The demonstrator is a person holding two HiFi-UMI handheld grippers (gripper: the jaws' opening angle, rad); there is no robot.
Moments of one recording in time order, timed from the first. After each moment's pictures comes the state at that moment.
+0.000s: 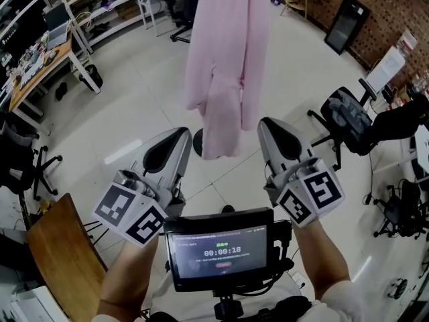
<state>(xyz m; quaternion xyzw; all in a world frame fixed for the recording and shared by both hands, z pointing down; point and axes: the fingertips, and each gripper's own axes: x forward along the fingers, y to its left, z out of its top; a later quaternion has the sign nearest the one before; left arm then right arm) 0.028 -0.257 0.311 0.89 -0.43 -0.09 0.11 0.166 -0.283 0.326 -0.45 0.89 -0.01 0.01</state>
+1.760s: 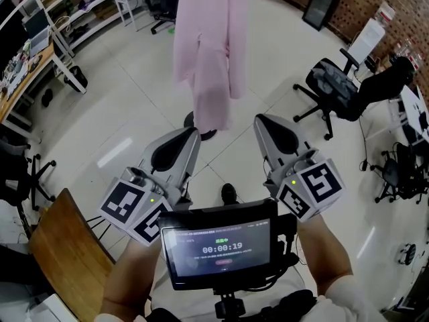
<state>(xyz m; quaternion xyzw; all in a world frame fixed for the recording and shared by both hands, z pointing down) 0.044 -0.172 0.342 0.92 -0.36 -0.06 0.14 0.158 -0.186 0.349 -0.48 0.88 -0.01 -0.04</state>
